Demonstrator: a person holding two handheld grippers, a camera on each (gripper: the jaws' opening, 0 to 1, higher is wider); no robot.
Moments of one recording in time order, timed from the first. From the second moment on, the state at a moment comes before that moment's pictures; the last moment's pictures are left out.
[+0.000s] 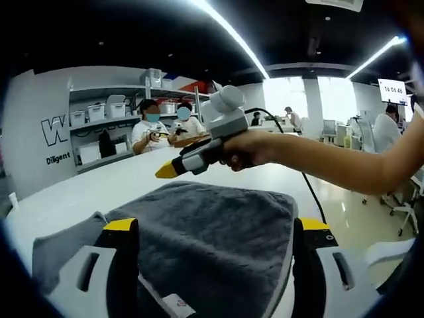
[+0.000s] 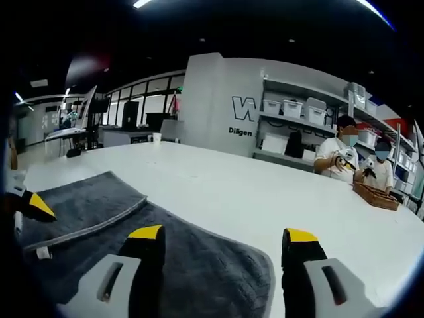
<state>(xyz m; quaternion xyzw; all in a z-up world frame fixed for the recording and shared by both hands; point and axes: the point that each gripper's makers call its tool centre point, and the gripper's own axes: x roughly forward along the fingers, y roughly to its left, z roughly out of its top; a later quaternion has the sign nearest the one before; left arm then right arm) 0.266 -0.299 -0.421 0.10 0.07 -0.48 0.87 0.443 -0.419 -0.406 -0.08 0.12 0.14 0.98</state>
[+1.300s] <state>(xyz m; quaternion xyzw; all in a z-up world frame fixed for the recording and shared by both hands) 0.260 -0.209 -0.456 0.10 0.13 -0.42 0.89 0.466 -0.304 -0.418 -0.08 0.12 0.24 0.96</state>
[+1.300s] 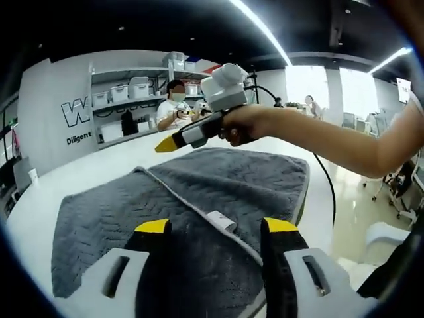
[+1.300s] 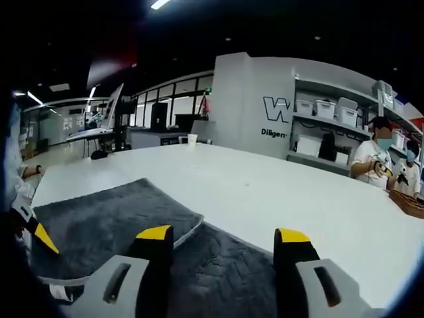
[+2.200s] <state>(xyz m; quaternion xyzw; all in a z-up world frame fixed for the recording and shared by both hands) 0.251 -0.204 -0.467 0.07 0.16 -0.44 0.88 0.486 -0.262 -0.454 -0.06 0.16 0.26 0.95</state>
